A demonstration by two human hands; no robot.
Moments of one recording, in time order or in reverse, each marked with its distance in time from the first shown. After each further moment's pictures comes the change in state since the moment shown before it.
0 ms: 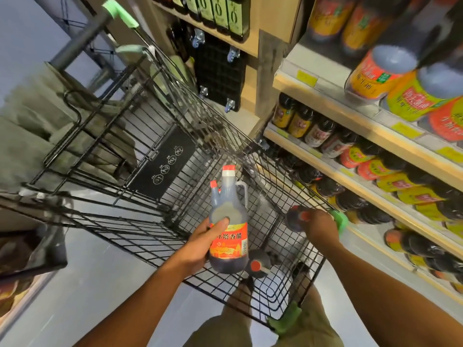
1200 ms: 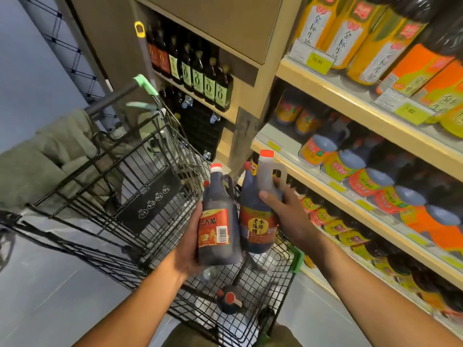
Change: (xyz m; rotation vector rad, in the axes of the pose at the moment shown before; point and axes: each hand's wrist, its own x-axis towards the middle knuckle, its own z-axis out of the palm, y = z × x) left_hand -0.042 0.086 0.040 -0.549 -0.568 0.061; right_hand -0.126 -0.195 -0.186 0.986 -0.231 -0.463
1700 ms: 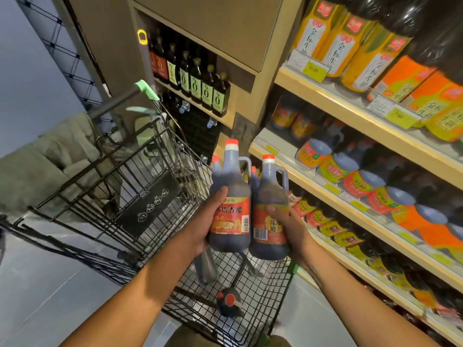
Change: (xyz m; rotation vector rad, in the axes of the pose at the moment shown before) left_hand -0.001 0.035 0.051 0.450 0.286 0.174; right_hand -0.022 0.031 -0.001 0.223 0.112 0.162
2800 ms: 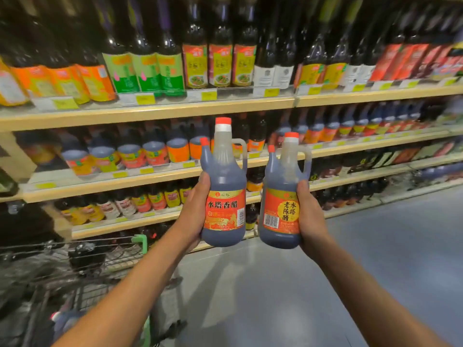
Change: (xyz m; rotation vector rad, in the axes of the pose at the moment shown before) left_hand -0.137 -0.236 0.400 0.502 -0.591 0.059; right_hand -0.464 0.040 -0.292 0.240 0.947 -0.429
